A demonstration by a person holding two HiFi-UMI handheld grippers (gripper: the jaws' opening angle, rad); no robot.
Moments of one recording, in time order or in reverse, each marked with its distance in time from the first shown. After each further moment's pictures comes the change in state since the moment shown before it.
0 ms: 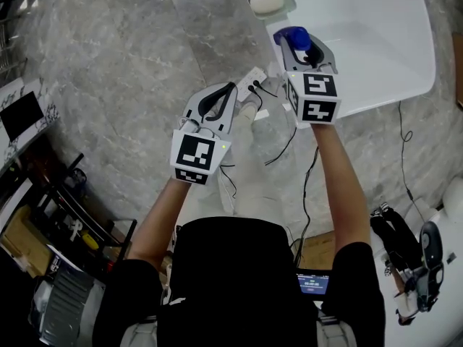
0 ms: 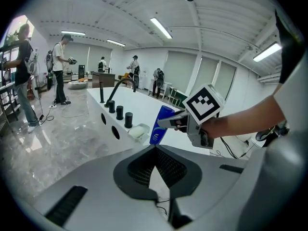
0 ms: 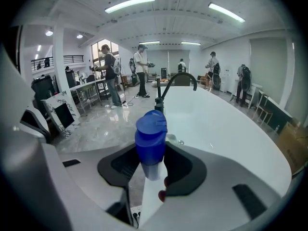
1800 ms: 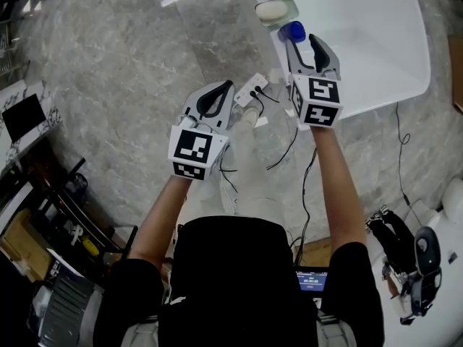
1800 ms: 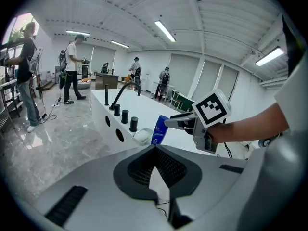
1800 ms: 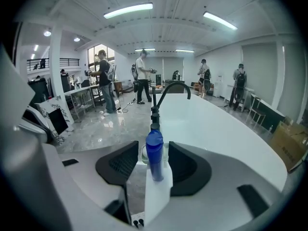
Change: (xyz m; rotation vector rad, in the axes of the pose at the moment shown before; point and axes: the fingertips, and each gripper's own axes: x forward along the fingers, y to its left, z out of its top) left arm -0.022 0.025 0.014 -0.045 -0.022 0.010; right arm -0.013 0.004 0.026 0.021 -0.077 -0.069
